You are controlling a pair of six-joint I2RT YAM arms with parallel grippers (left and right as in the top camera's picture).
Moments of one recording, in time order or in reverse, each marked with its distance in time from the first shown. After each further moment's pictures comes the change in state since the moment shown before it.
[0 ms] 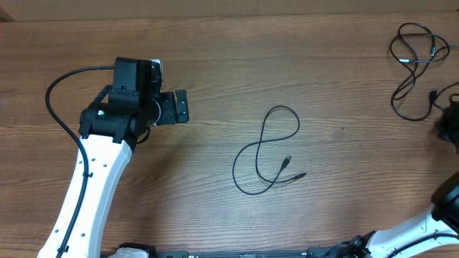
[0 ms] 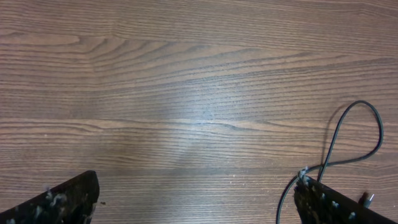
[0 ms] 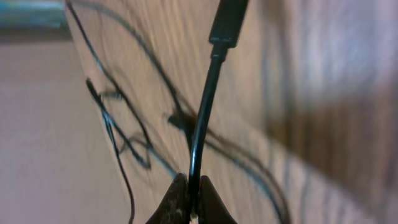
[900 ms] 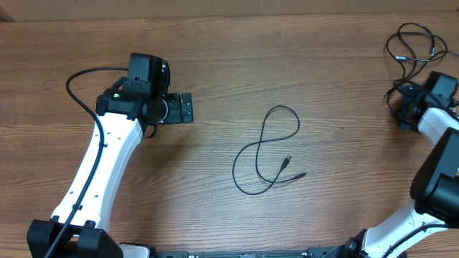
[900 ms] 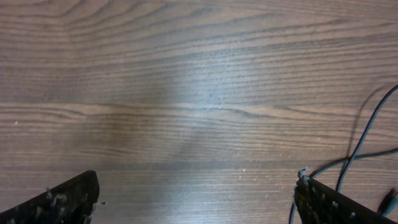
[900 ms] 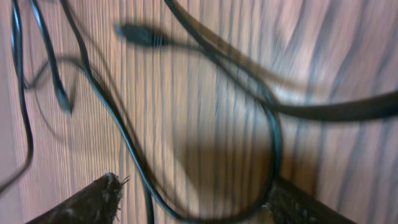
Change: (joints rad) left arm 0.000 0.150 0.000 0.006 0.015 0.000; right arm 0.288 0.000 0.000 -0.126 0.353 -0.109
